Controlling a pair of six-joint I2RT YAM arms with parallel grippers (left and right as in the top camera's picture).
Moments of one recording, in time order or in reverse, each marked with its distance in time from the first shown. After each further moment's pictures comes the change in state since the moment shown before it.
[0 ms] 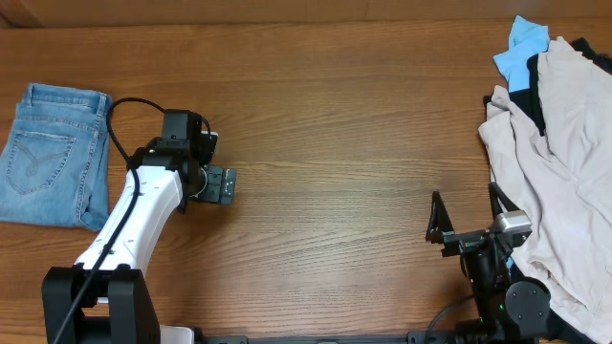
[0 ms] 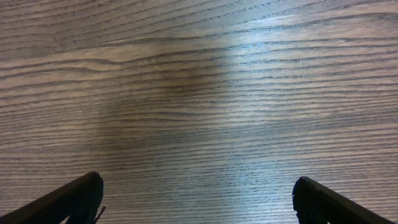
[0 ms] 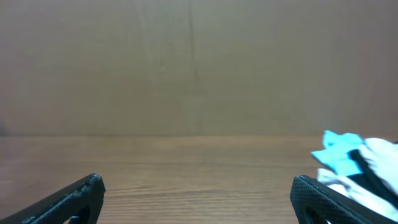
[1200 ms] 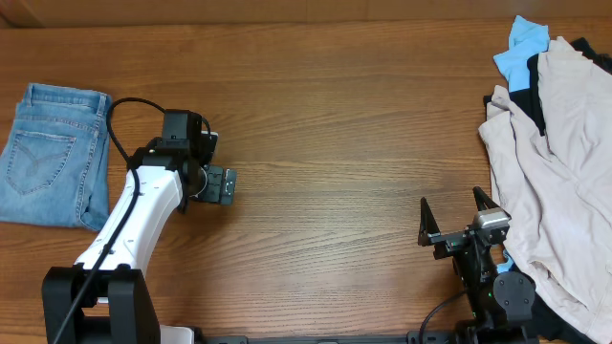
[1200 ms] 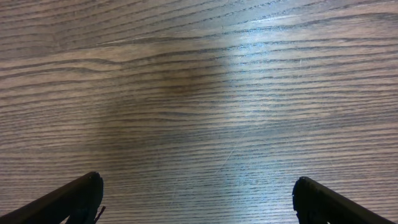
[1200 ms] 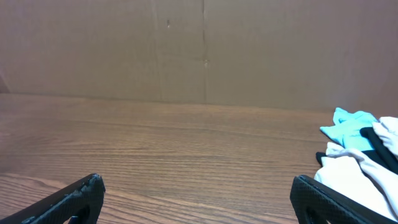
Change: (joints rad) left arm 0.000 0.000 0.000 0.000 0.000 0.000; right arm -0.052 -0.002 -0.123 0.024 -0.104 -0.071
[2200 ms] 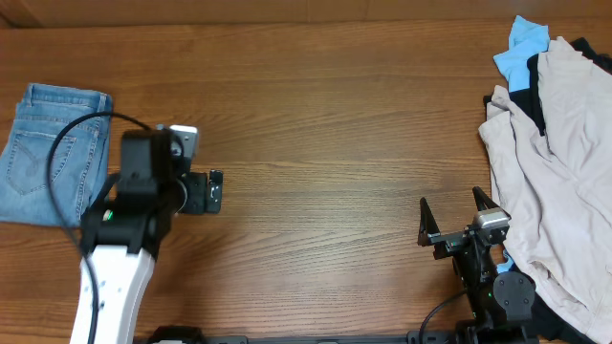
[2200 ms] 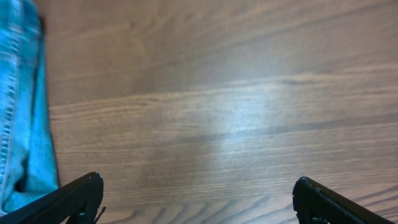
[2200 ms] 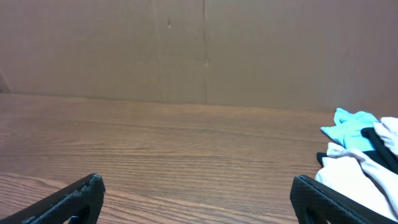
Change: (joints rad) left arm 0.014 -0.490 -0.002 -0.107 0.036 0.000; right arm 0.000 0.000 0.000 0.000 -0.002 0.001
